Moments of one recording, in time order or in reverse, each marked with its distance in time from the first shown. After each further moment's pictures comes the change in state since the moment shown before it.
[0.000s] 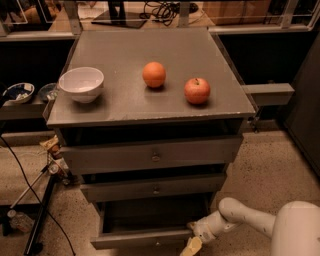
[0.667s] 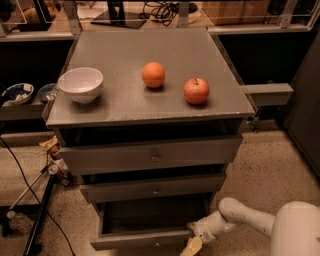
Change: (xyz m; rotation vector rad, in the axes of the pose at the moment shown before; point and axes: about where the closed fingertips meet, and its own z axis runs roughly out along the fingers) arm 0.000 0.001 -0.002 -0.013 -0.004 0.001
